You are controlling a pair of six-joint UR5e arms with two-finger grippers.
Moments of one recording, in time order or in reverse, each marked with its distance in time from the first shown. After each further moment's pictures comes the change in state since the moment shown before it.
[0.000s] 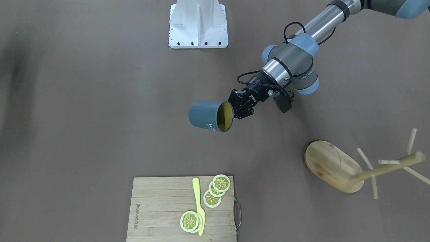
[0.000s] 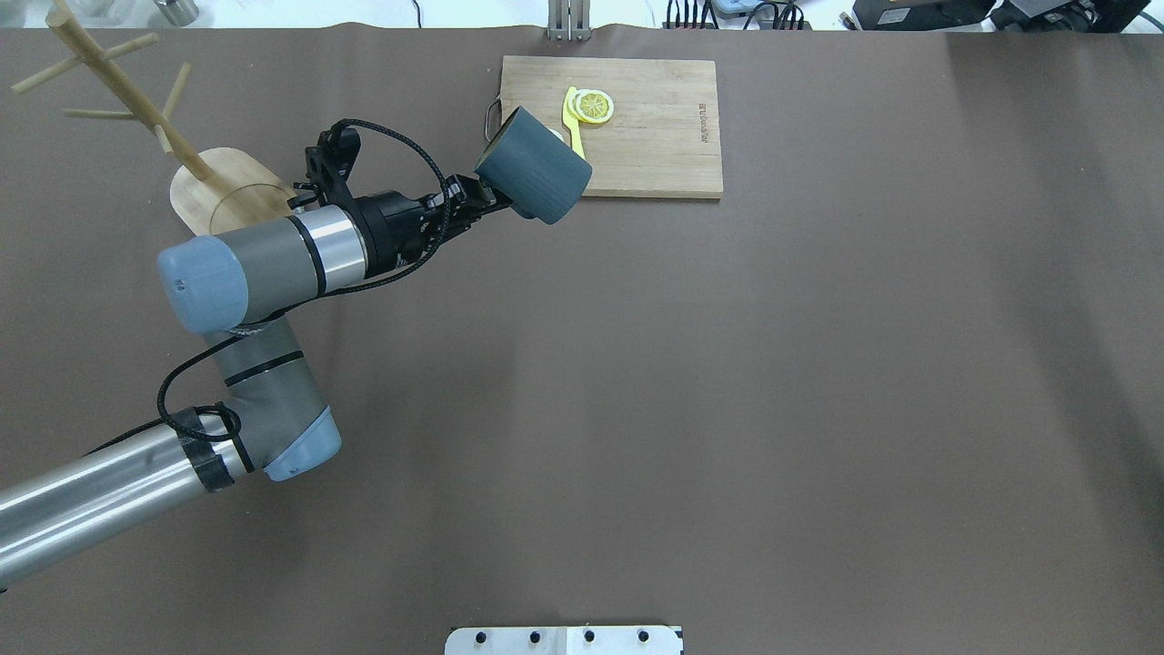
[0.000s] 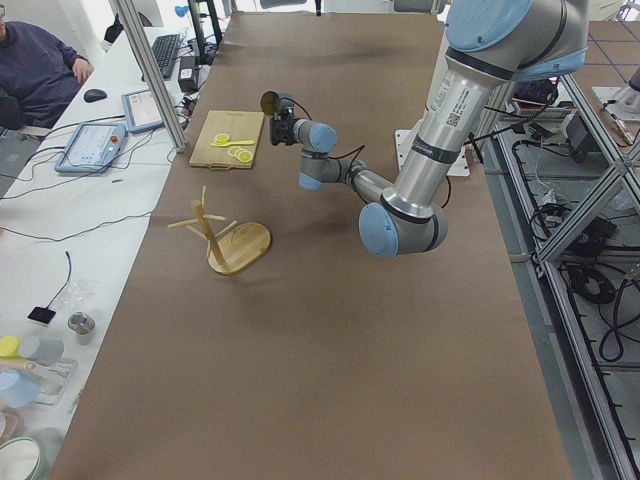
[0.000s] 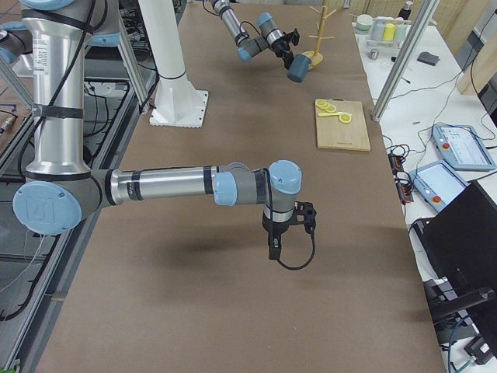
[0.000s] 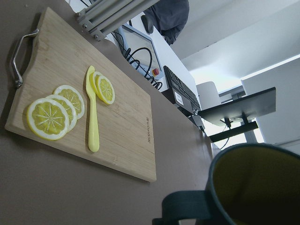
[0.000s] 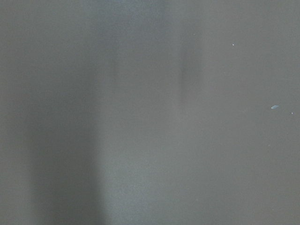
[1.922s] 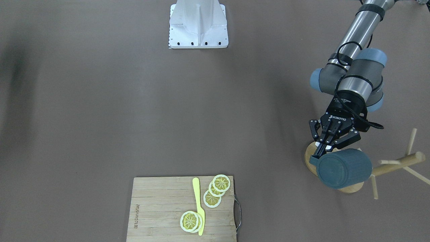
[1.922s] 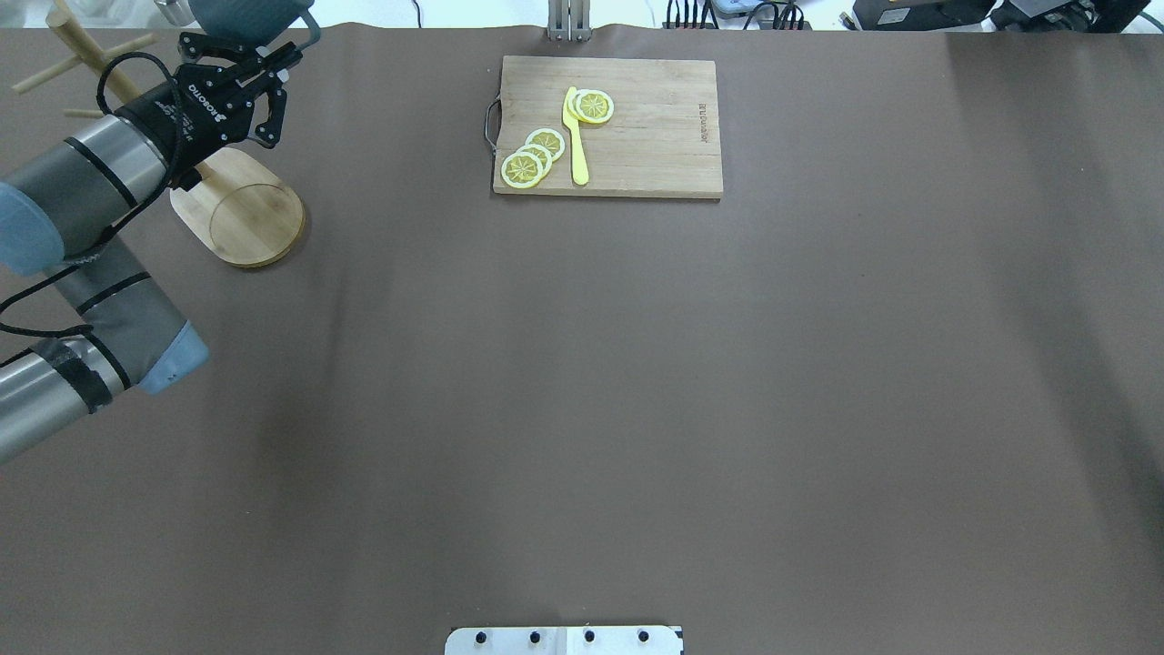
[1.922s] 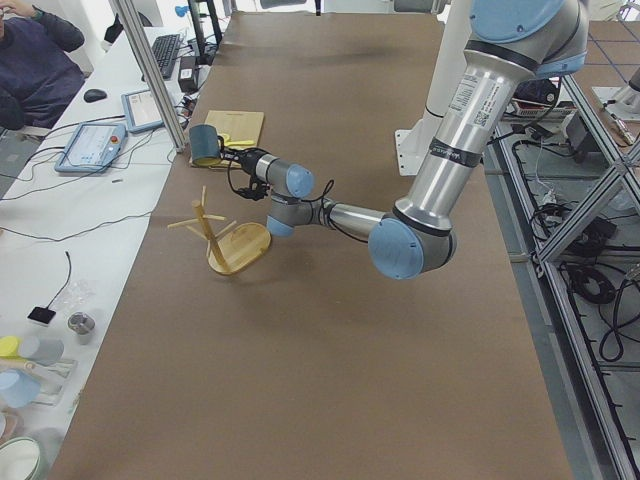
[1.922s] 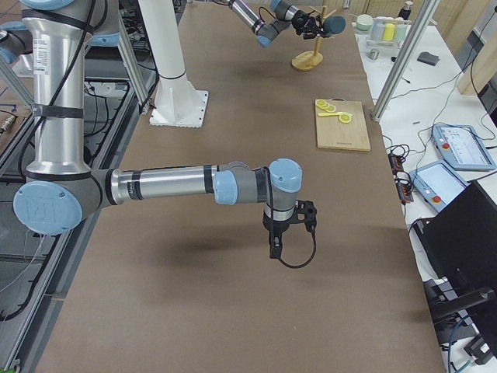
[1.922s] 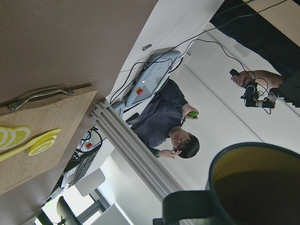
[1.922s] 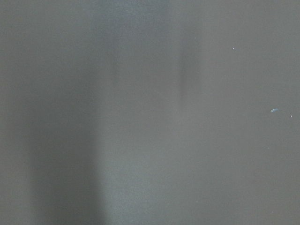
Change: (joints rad) left arm -0.238 0.128 0.158 -0.329 0.137 -1.290; right arm 0.000 0.004 0.004 0.000 -0.002 -0.001
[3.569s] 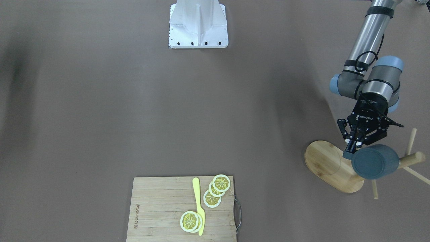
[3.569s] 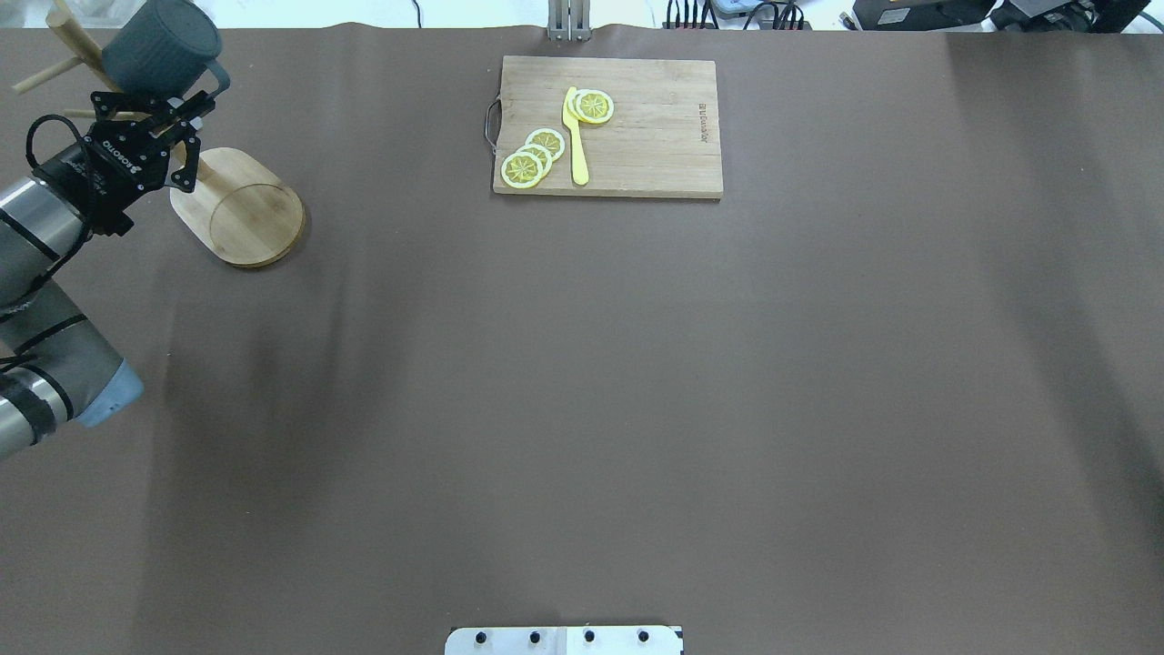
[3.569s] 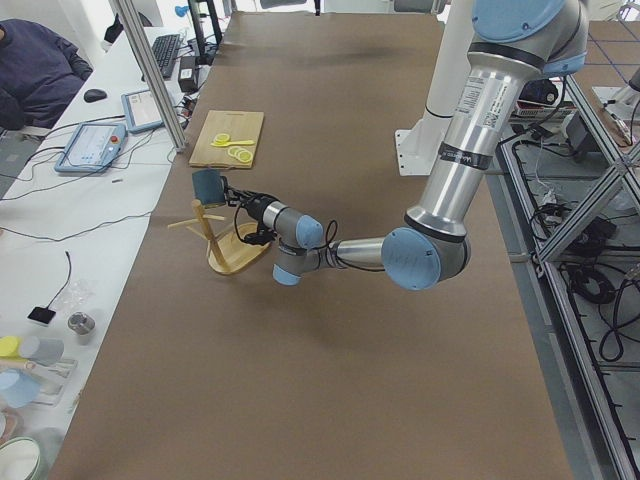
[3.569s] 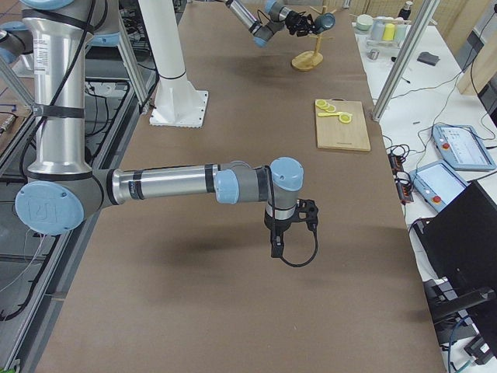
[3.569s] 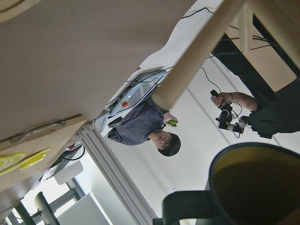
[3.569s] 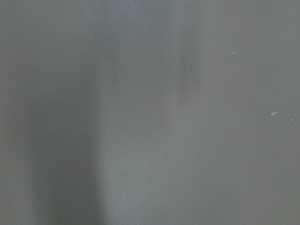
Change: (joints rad) left arm -0.013 0.068 0.196 -0.290 0.023 -0.028; right arm 0.000 0.006 -0.001 0.000 -0.002 0.000
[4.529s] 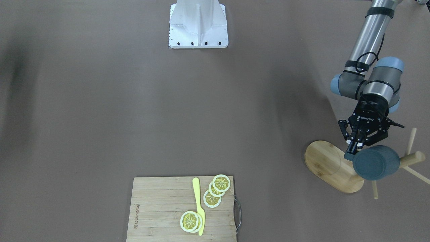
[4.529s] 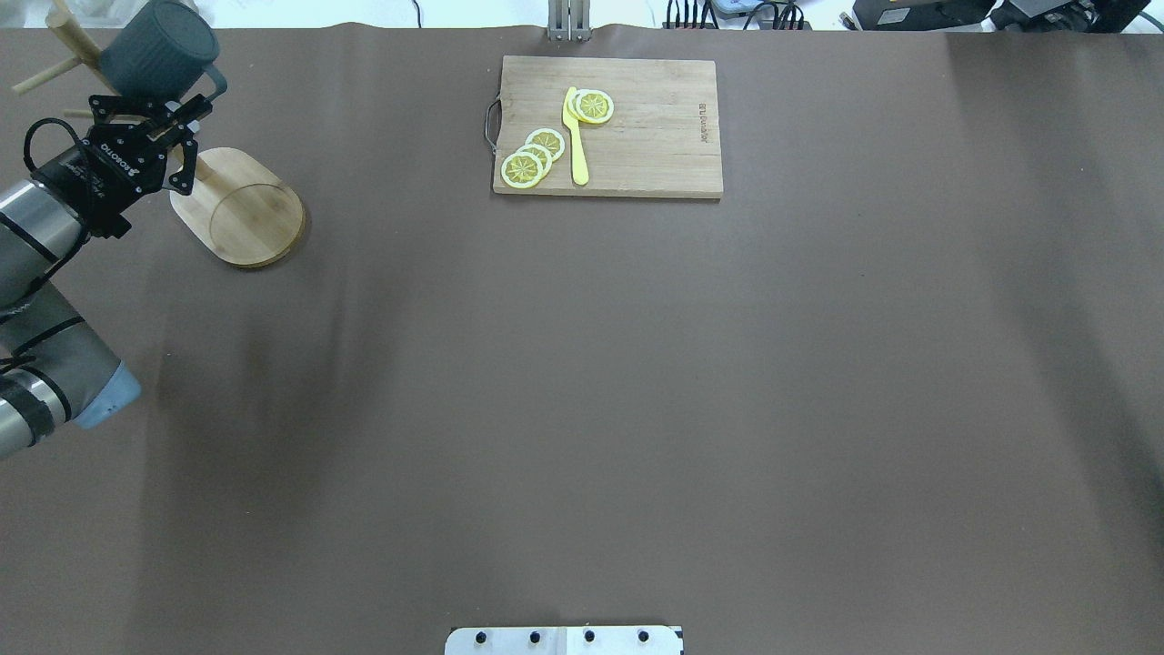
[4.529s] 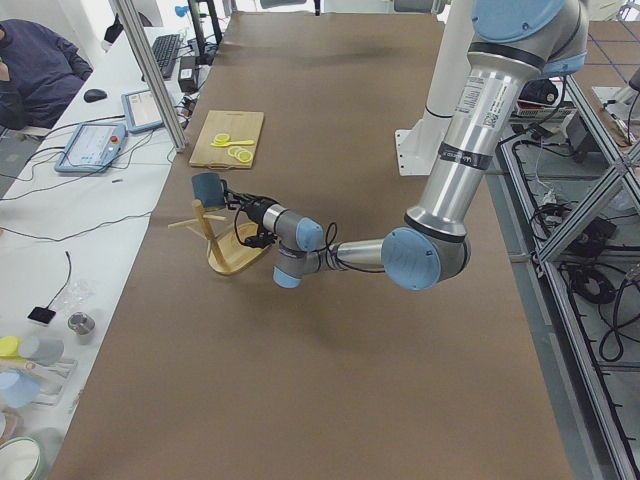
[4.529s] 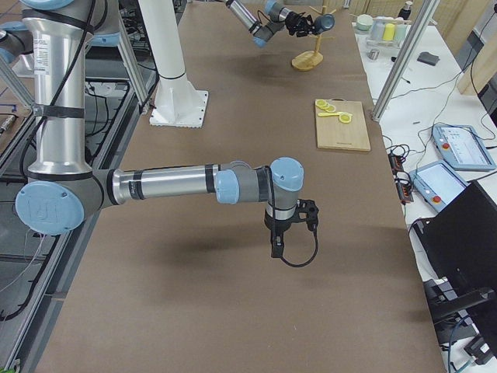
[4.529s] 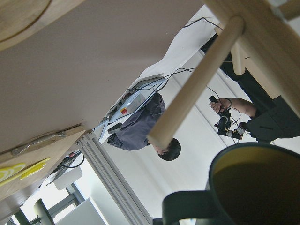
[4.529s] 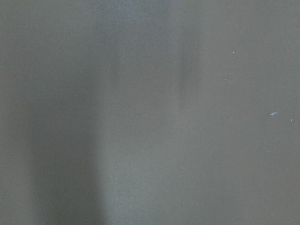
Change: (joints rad) left arm 0.000 0.000 0.012 -0.003 0.001 0.000; right arm 0.000 0.002 -0.002 0.000 0.000 0.001
